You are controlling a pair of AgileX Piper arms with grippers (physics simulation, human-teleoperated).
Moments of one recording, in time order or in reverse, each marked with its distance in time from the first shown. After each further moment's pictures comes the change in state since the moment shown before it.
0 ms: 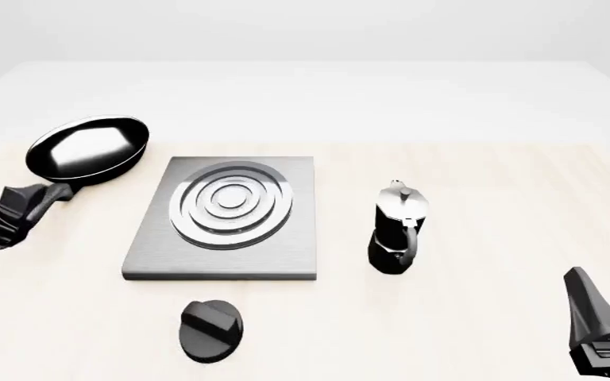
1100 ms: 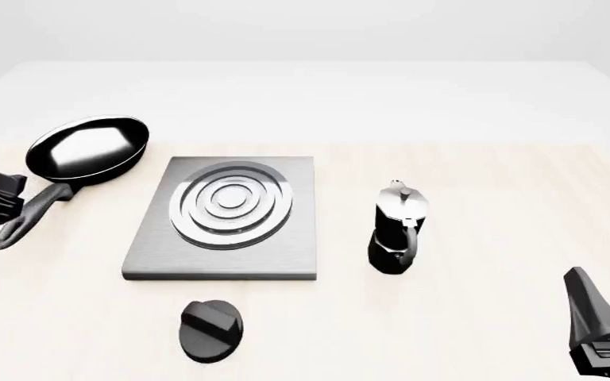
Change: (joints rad) left arm 0.176 0.201 0.003 -0.186 -0.035; right arm 0.000 0.000 0.000 0.000 0.000
